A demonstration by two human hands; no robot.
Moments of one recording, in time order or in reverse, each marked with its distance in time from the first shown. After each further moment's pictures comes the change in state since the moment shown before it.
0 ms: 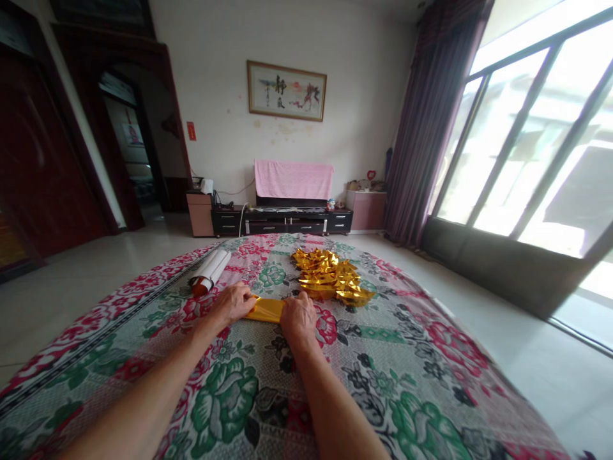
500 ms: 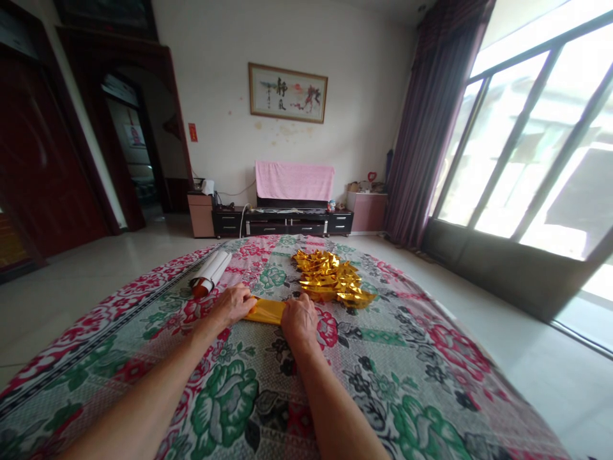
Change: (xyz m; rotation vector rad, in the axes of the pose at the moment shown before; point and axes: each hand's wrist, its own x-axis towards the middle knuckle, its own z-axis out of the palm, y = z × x) left_hand -0.001 0.003 -0.006 -0.036 -0.037 -0.047; right_hand 0.001 0.000 -0.002 0.020 0.003 0.007
